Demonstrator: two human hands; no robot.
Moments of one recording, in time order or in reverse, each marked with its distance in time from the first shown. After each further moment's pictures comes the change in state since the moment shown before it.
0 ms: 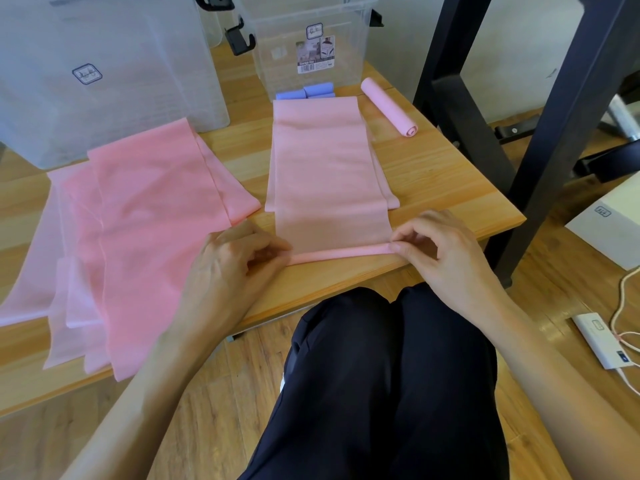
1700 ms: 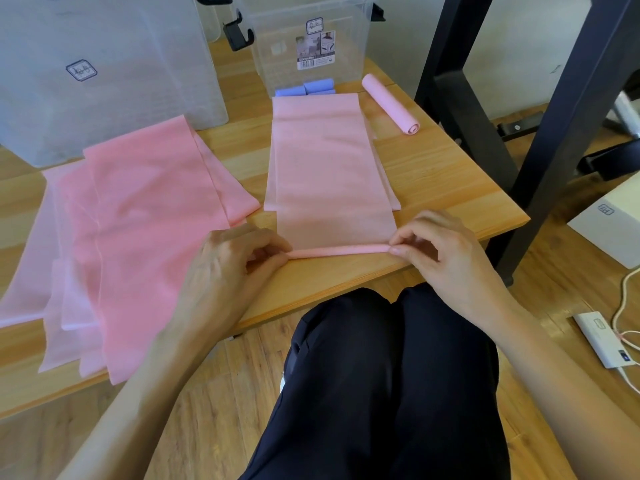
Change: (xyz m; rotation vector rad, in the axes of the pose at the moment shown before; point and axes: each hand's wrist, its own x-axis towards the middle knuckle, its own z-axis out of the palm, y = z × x) left_hand 0.005 0.001 -0.002 0.029 -0.028 -0.021; right_hand 0.003 0.004 0.000 0.042 -0.023 -0.082
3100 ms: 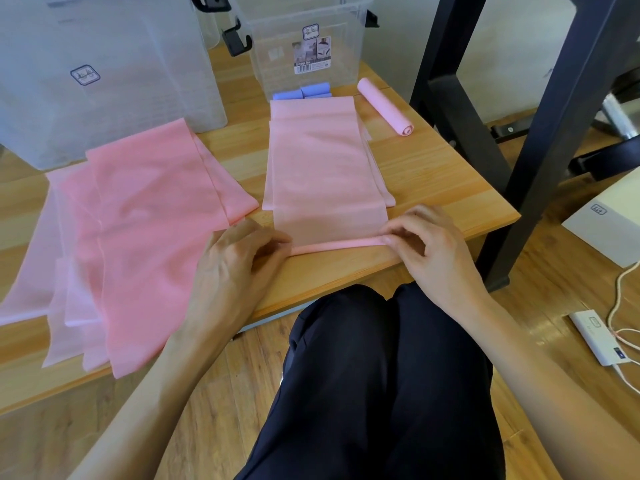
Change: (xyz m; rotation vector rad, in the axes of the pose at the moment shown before) left_hand -0.003 -0.001 0.016 0.024 0.085 0.034; right_hand -0.001 -0.002 0.012 -0.045 0.107 0.046
